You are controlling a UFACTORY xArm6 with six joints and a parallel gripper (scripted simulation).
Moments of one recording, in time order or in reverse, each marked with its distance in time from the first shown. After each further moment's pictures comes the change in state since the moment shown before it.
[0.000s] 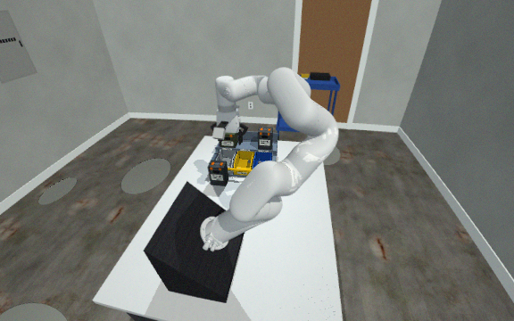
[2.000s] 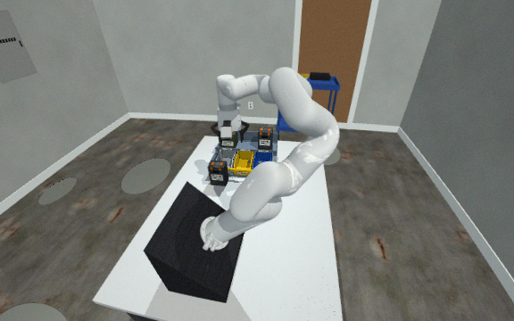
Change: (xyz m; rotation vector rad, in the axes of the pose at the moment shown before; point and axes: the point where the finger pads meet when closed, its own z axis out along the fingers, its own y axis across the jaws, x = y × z) arm 0.000 -0.005 -0.006 0.000 0.000 -0.255
